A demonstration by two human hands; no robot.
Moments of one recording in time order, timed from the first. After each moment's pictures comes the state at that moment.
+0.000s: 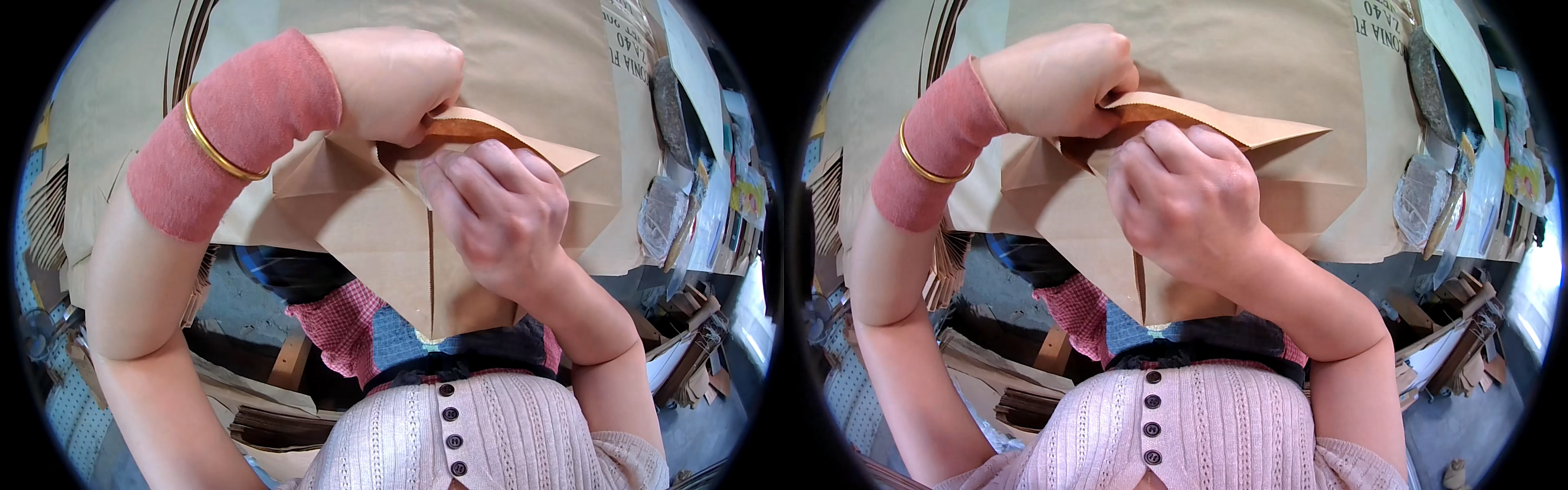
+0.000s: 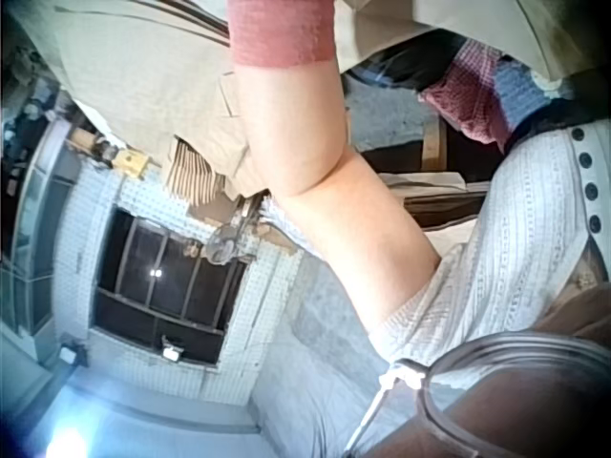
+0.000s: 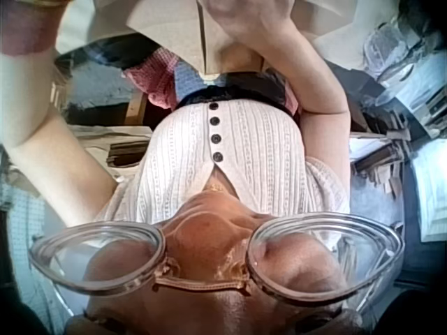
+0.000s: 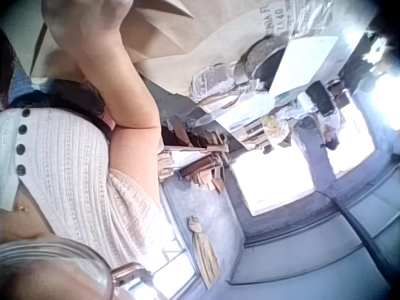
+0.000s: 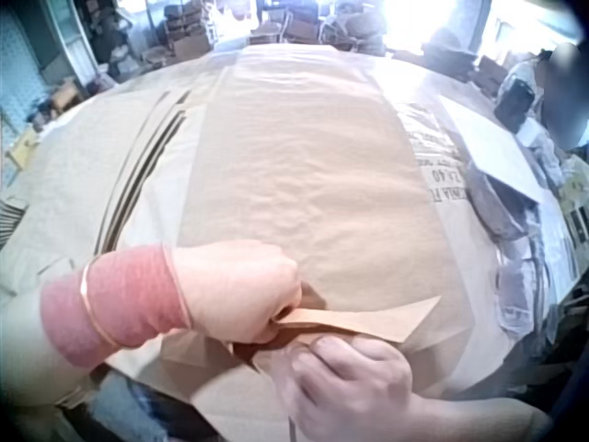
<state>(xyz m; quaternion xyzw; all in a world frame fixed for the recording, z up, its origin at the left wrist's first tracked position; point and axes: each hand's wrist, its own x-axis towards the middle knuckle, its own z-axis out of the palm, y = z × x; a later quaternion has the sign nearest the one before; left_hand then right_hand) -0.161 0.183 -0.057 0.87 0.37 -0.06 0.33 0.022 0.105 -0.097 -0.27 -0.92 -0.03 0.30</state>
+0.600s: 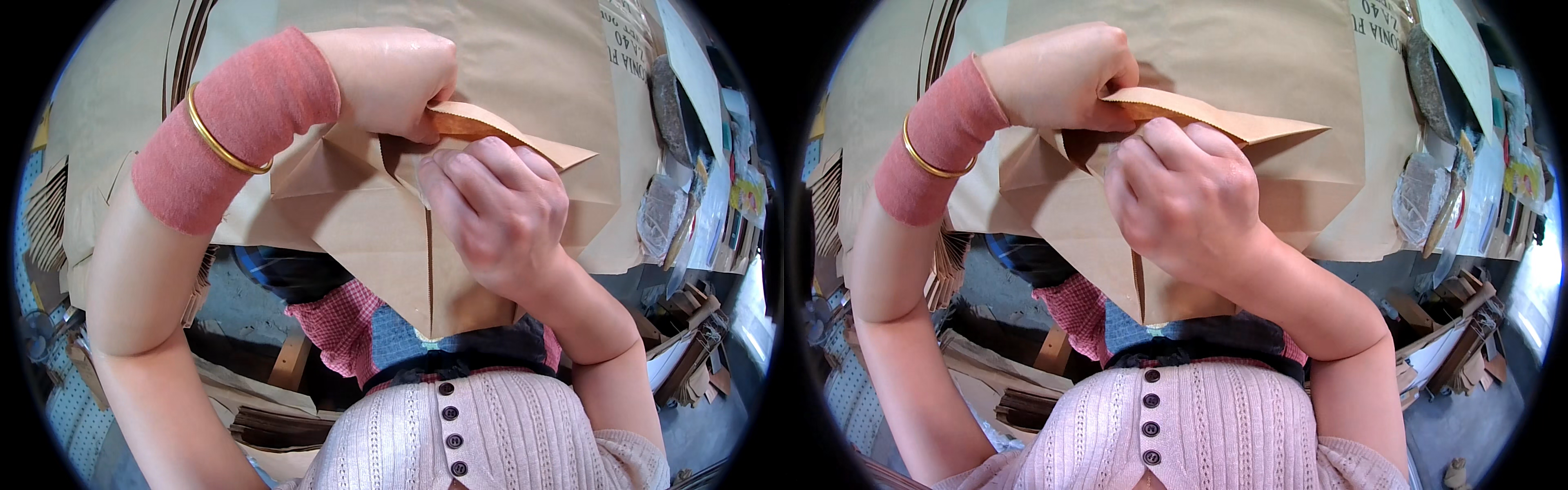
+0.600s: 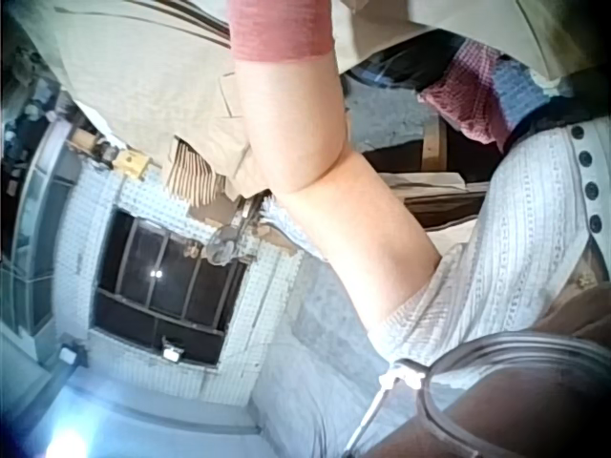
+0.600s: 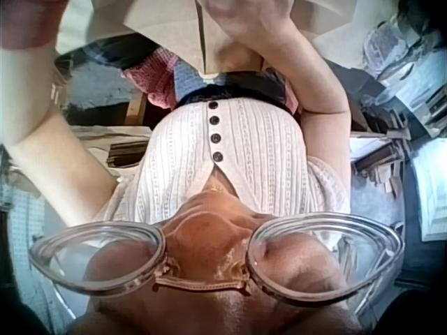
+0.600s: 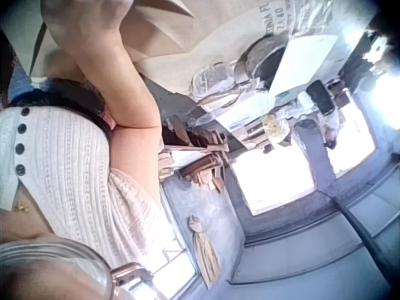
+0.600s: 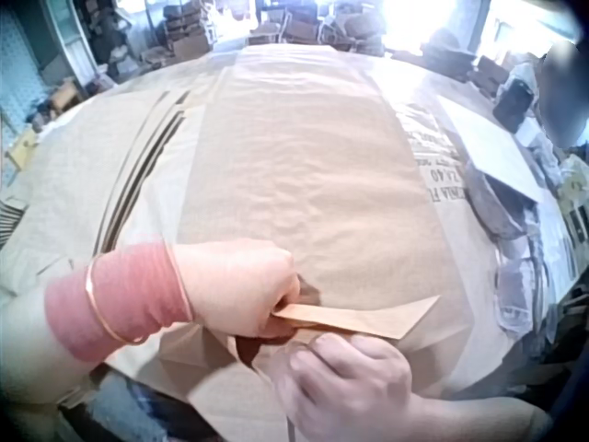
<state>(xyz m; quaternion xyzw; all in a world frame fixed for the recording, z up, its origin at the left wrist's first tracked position) -0.158 0.189 -0.058 0.84 0.38 -0.06 0.38 0.025 0.104 -0.090 -0.27 -0.92 -0.01 0.27</state>
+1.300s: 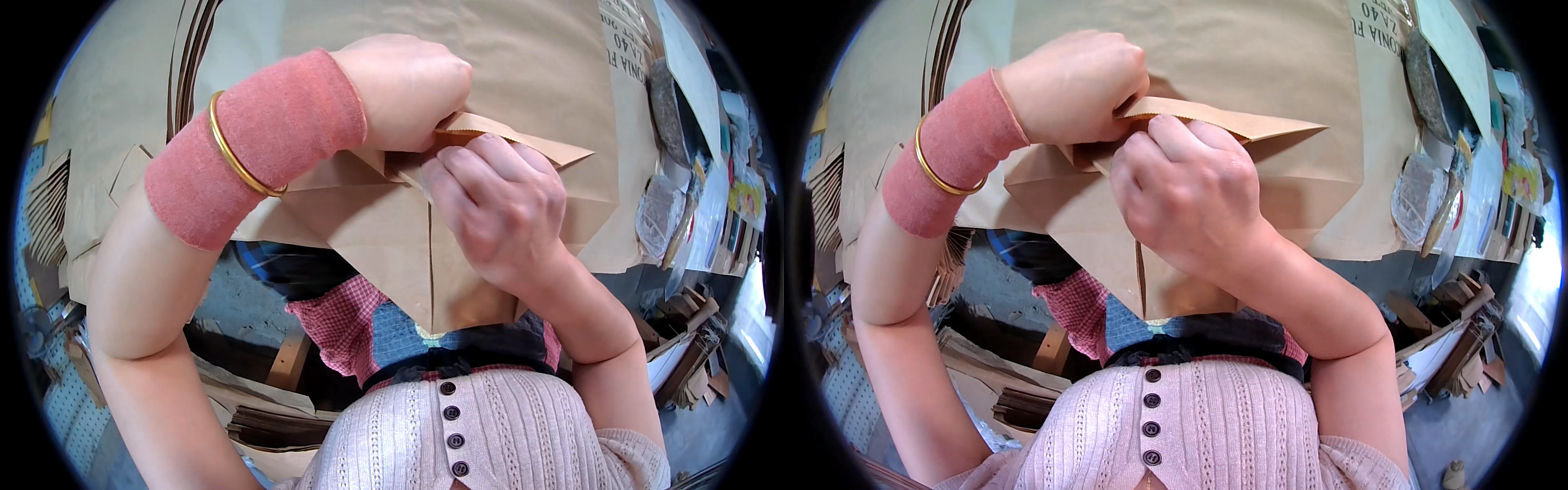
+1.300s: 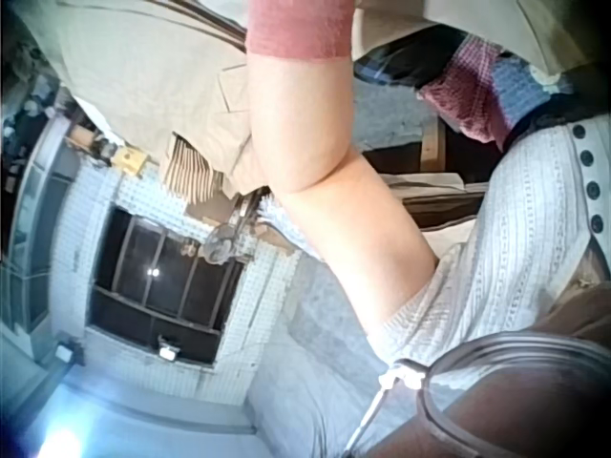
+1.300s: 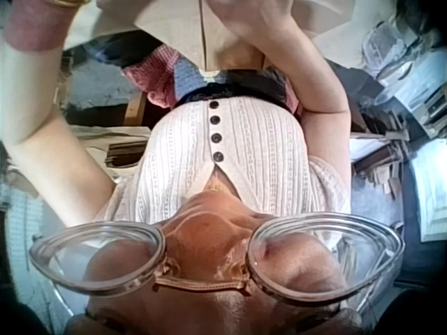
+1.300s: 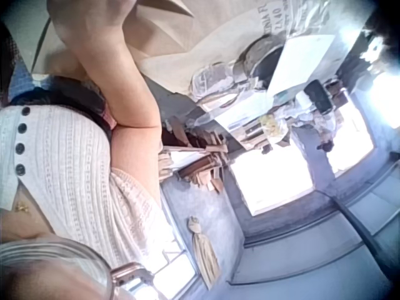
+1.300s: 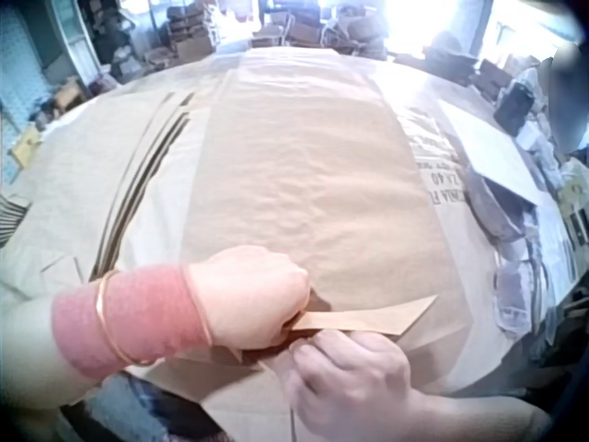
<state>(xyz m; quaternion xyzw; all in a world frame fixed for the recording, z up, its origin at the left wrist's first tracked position) -0.152 0.171 -0.057 0.88 0.40 -0.05 0.25 0.027 0.102 -0.087 -0.28 -0.93 0.00 0.23</state>
